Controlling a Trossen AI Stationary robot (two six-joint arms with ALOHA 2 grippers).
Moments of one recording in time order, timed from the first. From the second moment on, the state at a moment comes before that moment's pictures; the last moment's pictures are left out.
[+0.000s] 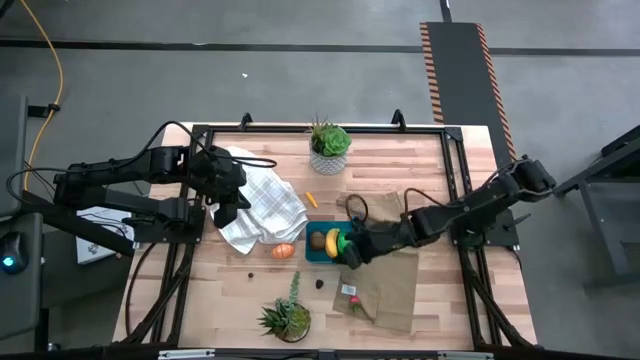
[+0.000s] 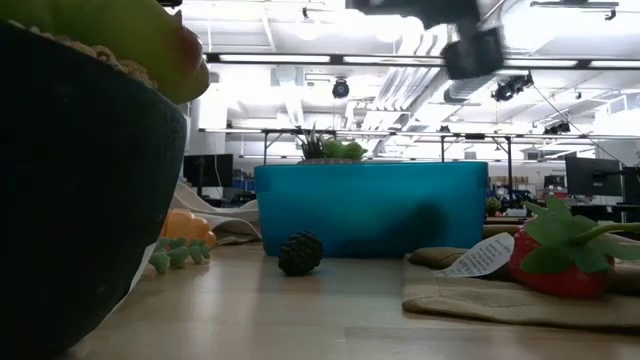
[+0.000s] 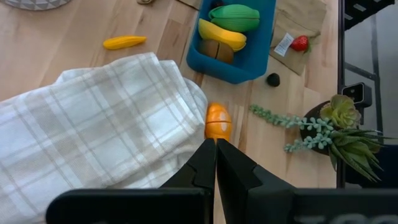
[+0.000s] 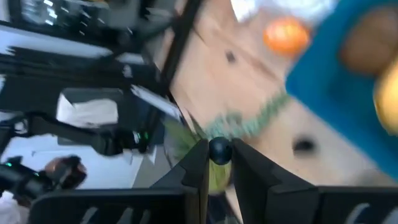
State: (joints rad) left arm 0.26 0.92 0.98 -1.00 0.22 -0.24; right arm 0.34 1.50 0.98 0.04 0.09 1.31
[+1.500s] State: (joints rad) left arm 0.26 0.92 0.98 -1.00 0.22 -0.27; right arm -0.05 1.18 1.33 -0.46 0.18 0.38
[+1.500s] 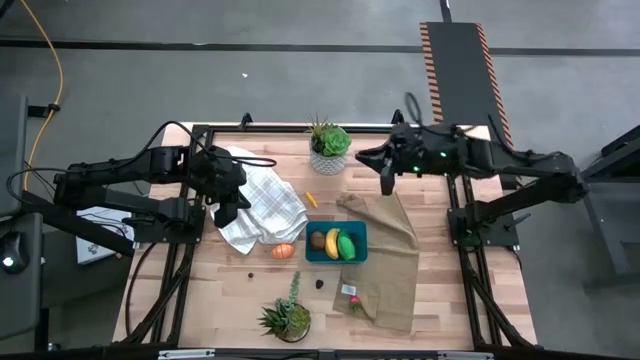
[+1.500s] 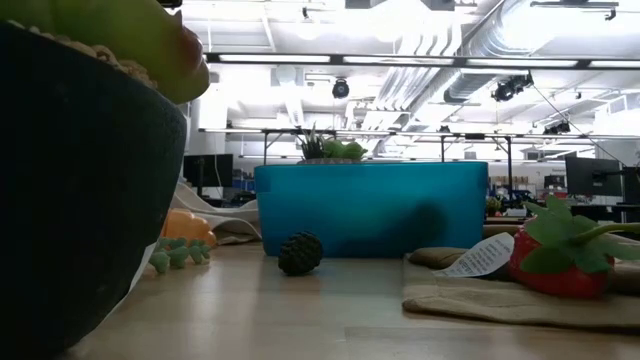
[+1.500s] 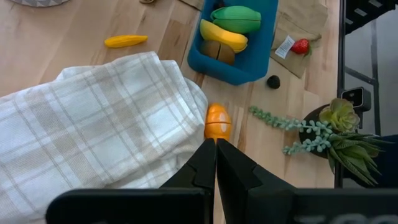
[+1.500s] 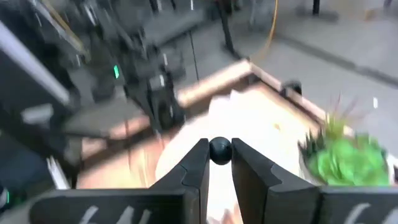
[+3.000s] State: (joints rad) left arm 0.26 0.92 0.98 -1.00 0.22 -0.26; right arm 0.13 1.95 1.61 -0.94 -0.07 0.41
